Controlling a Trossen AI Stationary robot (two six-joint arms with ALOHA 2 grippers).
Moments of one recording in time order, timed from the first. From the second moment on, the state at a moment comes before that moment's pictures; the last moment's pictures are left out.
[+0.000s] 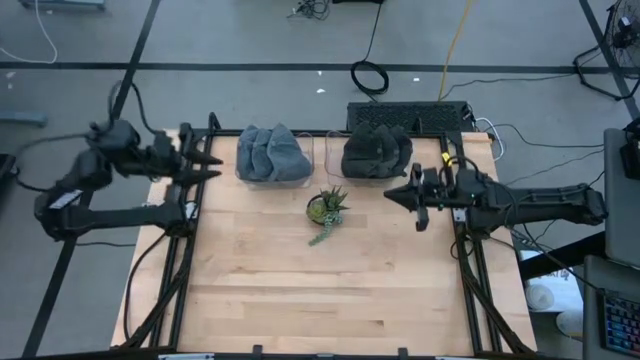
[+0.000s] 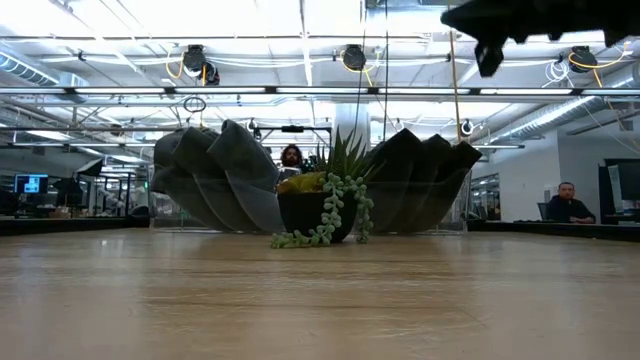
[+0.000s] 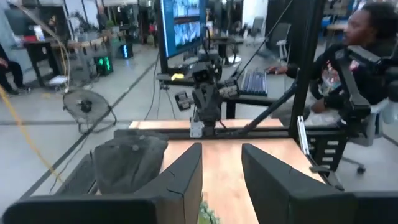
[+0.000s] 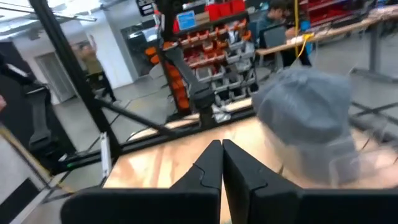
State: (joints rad) left arm 0.34 0.64 1.15 -0.61 0.36 0.06; right arm -0.06 0.65 0.45 0.20 -0.03 0.31
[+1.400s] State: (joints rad) left arm -0.15 0.17 0.14 0.03 -0.46 -0.17; right arm 0.02 0.48 0.14 0.31 0.45 0.17
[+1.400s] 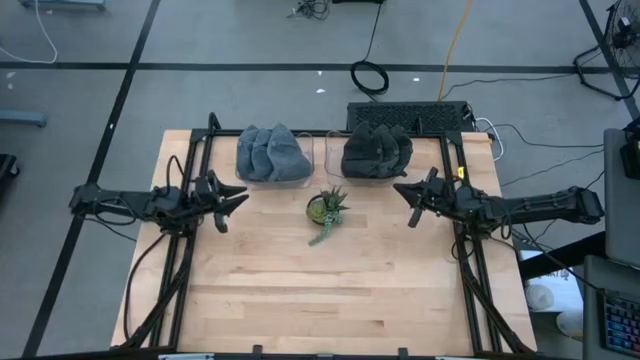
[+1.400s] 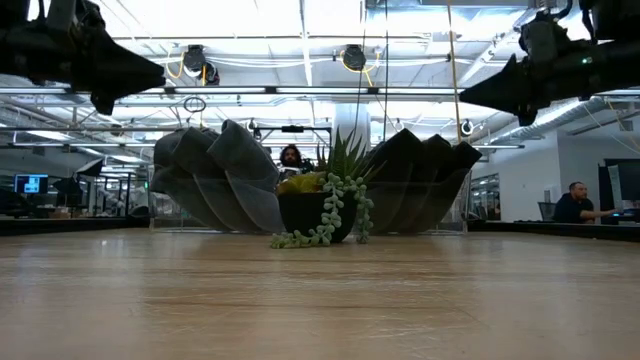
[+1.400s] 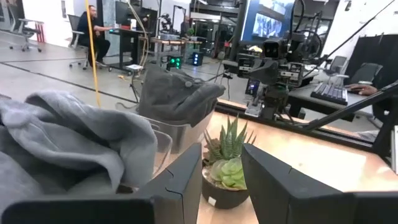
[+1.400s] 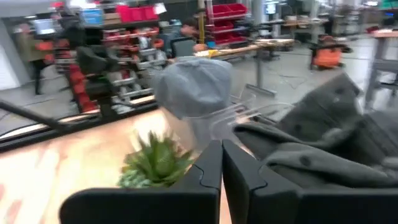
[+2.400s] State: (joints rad) left arm -0.16 0.18 0.01 0.24 -0.52 -0.11; right arm 0.01 0.41 0.02 0.32 0.37 0.21
